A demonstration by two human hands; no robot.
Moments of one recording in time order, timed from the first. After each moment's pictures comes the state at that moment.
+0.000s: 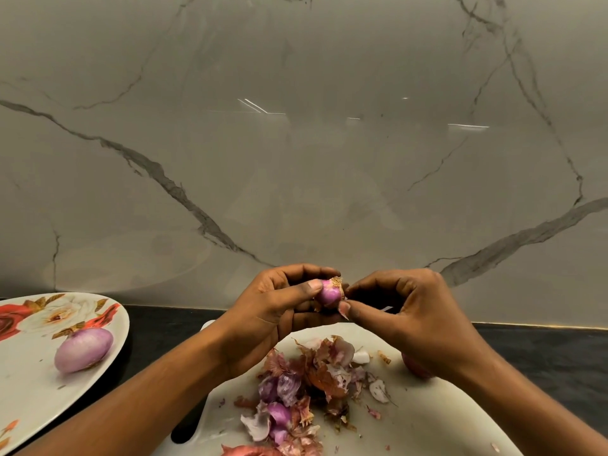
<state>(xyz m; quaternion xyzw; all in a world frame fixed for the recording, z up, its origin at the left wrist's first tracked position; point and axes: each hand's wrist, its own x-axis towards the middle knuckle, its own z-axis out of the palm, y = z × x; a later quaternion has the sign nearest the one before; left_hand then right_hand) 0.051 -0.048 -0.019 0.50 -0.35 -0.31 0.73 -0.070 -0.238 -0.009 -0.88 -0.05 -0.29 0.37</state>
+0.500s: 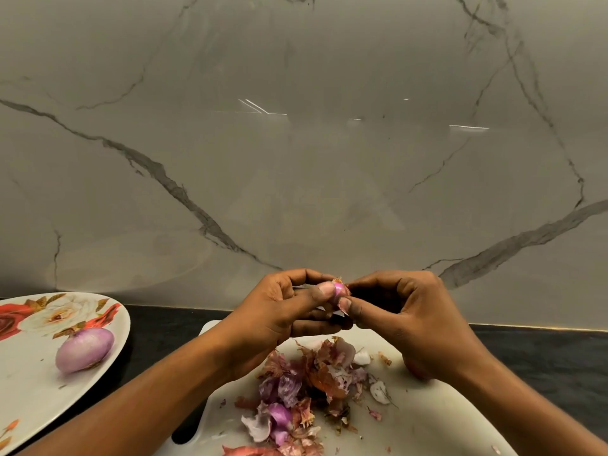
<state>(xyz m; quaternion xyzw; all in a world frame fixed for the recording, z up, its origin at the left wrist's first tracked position) 0.045 -0.049 -0.017 0.56 -0.37 -0.29 0.68 -0.067 -0.235 -0.013 -0.86 -0.04 -0.27 0.44</state>
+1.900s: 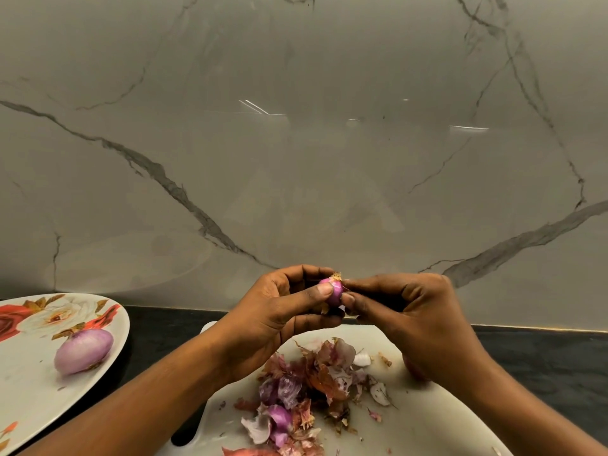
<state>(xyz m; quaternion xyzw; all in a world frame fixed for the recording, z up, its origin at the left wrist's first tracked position) 0.052 -0.050 -0.022 0.51 -0.34 -0.30 0.73 -0.065 -0.237 -0.018 -0.85 -0.08 -0.34 0.41</state>
